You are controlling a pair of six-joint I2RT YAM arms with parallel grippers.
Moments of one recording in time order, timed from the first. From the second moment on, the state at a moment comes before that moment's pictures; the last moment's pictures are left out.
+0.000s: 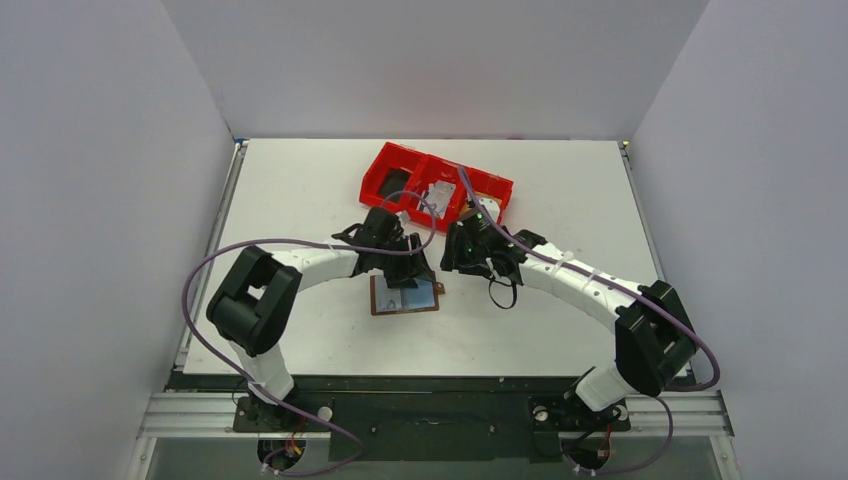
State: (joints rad) left arm -0.58 1.78 1.01 -0.16 0.37 -0.80; right arm 0.70 1.51 1.07 -0.45 0.11 0.70
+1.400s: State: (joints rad) left arm -0.30 1.36 0.82 -0.37 0.28 -0.67; right arm 0.92 1.86 1.32 -0.47 0.13 0.70
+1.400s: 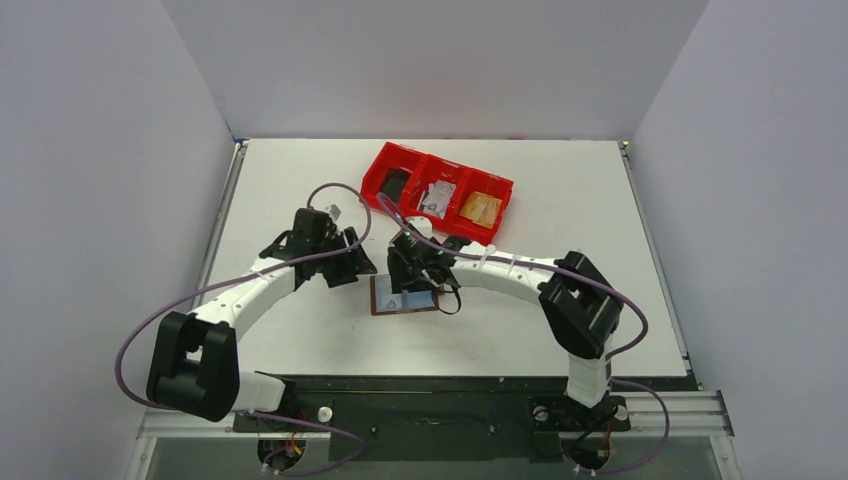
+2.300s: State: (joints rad) left arm -0.27 1.38 0.74 -0.35 0.31 -0.67; right arm 0.86 1.96 1.28 -0.30 -0.06 0.78
